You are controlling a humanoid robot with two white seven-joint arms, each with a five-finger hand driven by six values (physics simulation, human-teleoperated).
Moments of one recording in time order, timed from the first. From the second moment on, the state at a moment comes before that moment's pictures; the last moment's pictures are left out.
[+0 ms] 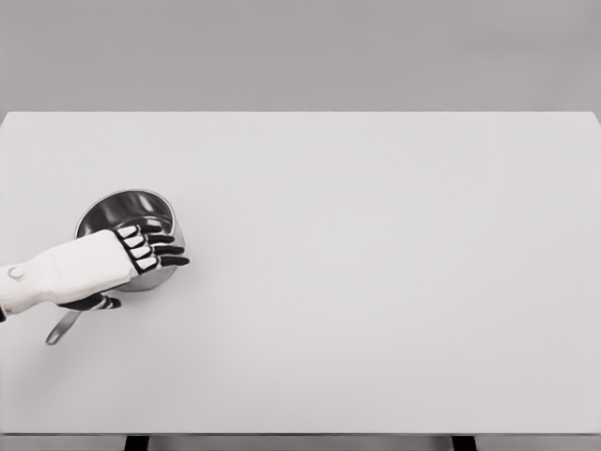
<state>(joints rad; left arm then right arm) -0.03 1.01 -0.29 -1.80 -0.52 -0.61 -0.21 0.06 0.00 -0.08 0.05 -0.27 -0.07 0.21</state>
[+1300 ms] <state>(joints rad) 0.03 1.06 -0.18 -1.80 -0.47 -0.61 -0.21 0.06 0.00 -0.08 0.05 -0.27 -0.07 0.21</state>
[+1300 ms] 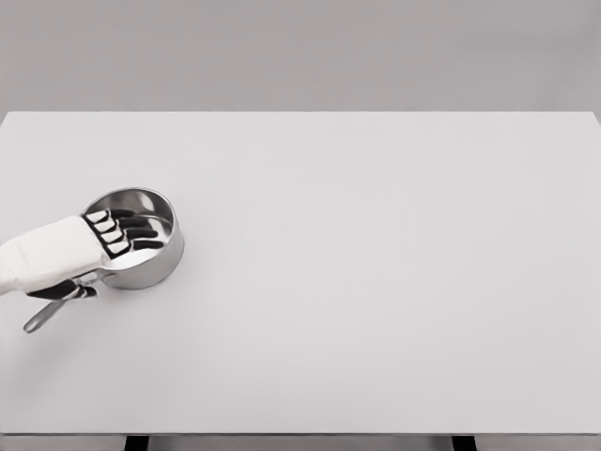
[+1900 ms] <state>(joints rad) 0.10 1.07 -0.16 -1.80 -0.32 -0.61 -0.21 0.06 0.00 -0.08 0.05 -0.27 -0.07 0.21</state>
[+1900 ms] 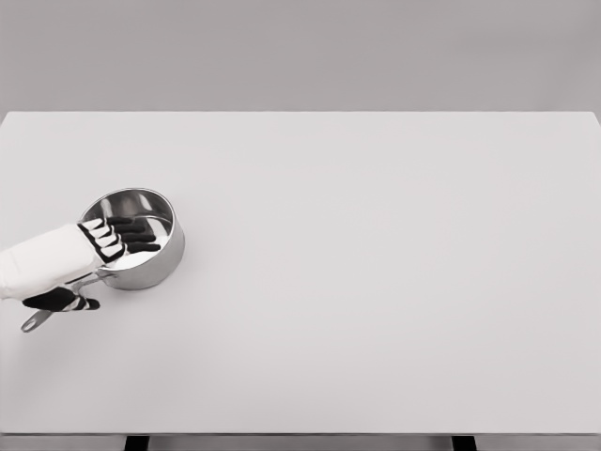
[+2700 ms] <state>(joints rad) 0.26 0.92 0.03 -1.80 -0.36 -0.61 -0.22 0.06 0.00 -0.08 0.05 -0.27 -0.07 0.21</state>
